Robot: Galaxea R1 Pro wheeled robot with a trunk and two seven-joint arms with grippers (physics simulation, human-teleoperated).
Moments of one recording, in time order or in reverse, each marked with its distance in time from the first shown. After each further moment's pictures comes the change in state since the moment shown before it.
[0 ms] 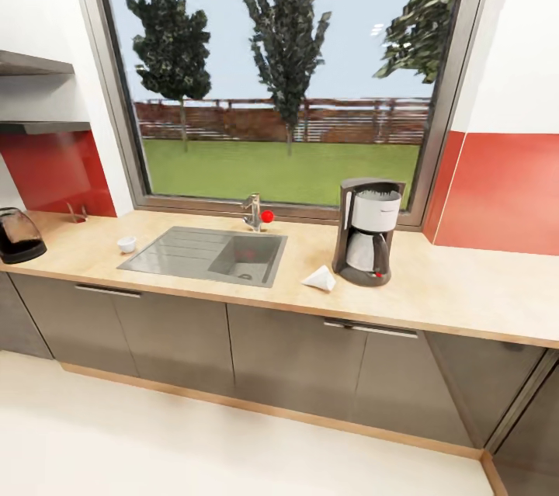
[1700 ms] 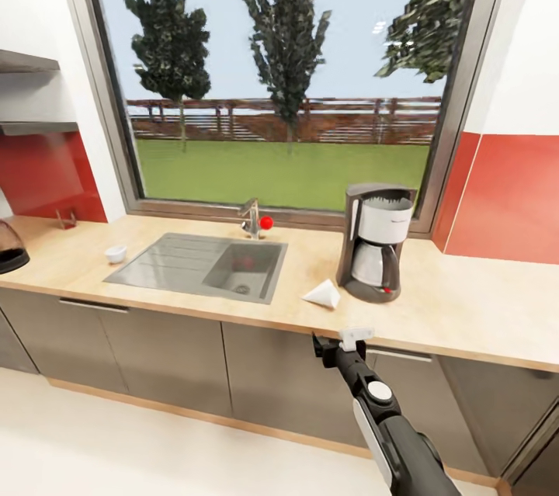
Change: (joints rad) left arm 0.001 -0.004 0.002 0.003 -0.002 0.014 -0.002; right arm -0.365 0.119 0.127 -0.334 0.001 0.138 0.000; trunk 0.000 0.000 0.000
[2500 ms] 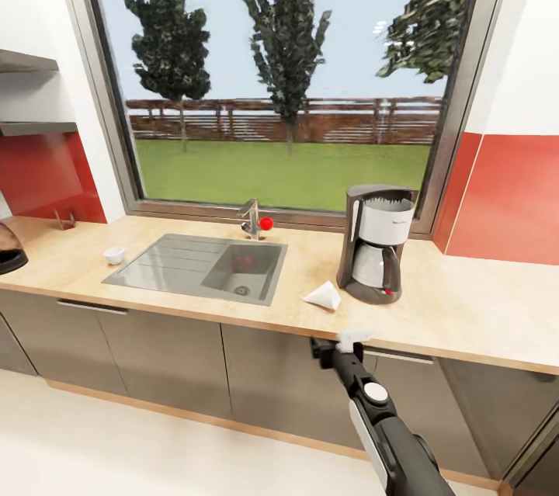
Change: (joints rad) left arm -0.005 -0.012 -0.008 -0.033 -0.002 0.019 0.015; right arm 0.001 0.021 -0.009 0.012 0.006 0.007 -0.008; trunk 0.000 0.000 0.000
